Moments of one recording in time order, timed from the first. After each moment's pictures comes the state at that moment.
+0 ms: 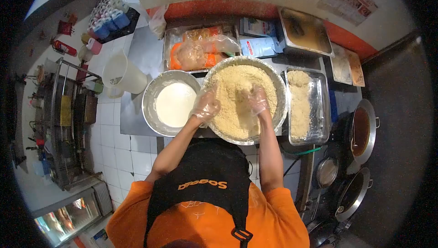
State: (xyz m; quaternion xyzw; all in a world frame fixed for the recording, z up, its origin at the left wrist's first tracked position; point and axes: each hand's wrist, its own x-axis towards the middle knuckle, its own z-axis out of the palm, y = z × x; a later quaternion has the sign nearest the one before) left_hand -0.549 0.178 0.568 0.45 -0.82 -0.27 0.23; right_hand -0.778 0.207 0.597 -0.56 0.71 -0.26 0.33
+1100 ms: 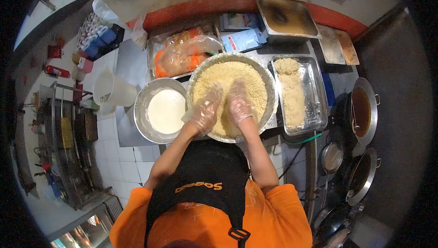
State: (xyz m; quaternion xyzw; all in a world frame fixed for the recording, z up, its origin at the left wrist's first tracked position) left_hand -0.578 0.195 0.582 0.32 -0.93 -0.08 0.17; right_hand -0.756 0.240 0.578 -0.76 0.60 -0.17 -0.19
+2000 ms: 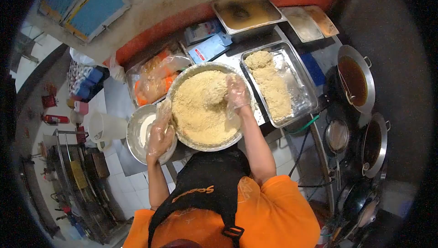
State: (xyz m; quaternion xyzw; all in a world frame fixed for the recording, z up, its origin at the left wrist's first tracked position) left_hand -0.525 0.199 0.675 0.38 -0.84 -0.32 0.22; right_hand -0.825 0.228 0.596 -0.13 0.66 -0.59 0.44
